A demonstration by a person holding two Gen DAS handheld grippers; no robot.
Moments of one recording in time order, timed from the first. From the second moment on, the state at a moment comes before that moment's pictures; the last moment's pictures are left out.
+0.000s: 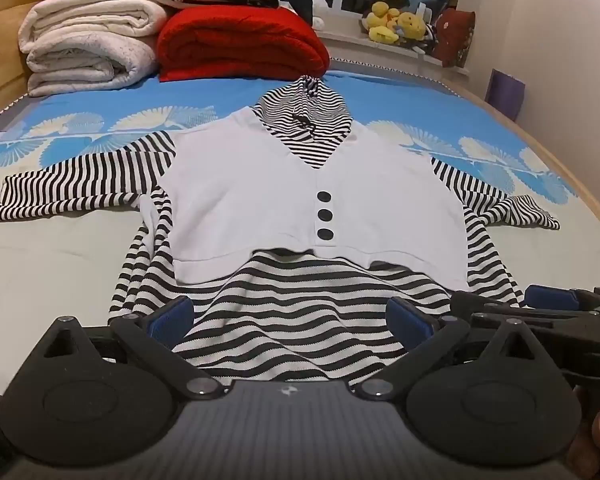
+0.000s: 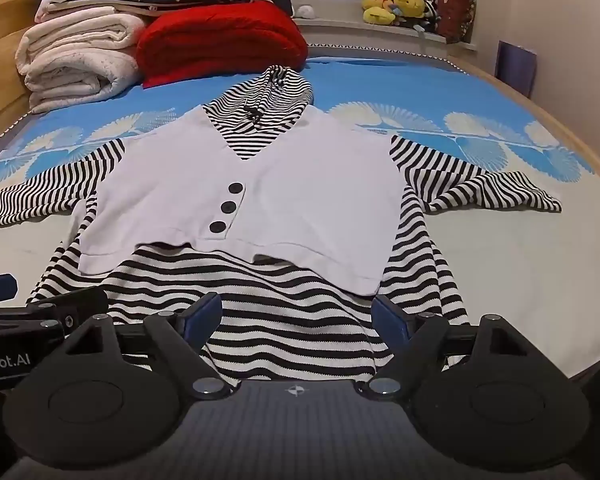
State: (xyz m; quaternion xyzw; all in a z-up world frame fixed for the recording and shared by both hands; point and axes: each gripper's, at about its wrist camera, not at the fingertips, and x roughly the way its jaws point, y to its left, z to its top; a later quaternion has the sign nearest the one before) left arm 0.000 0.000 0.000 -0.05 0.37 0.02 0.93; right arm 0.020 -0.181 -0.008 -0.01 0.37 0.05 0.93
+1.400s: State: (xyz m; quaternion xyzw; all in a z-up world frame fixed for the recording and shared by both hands) left arm 0.022 0.086 -0.075 -0.14 0.51 0.13 0.84; right arm 0.083 -0.322 -0.100 0.10 0.48 -0.12 0.86
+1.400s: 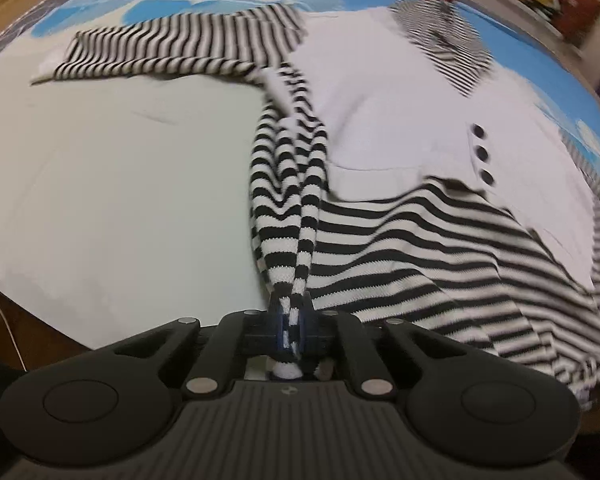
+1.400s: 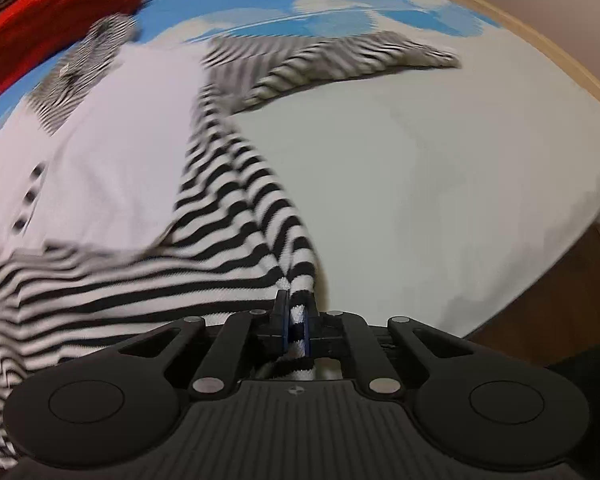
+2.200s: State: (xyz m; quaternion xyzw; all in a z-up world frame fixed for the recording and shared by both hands) left arm 0.050 0.055 -0.015 -0.11 0.43 0.10 0.89; right arm 0.055 -0.308 -0.031 0.05 0.41 -0.04 0.91
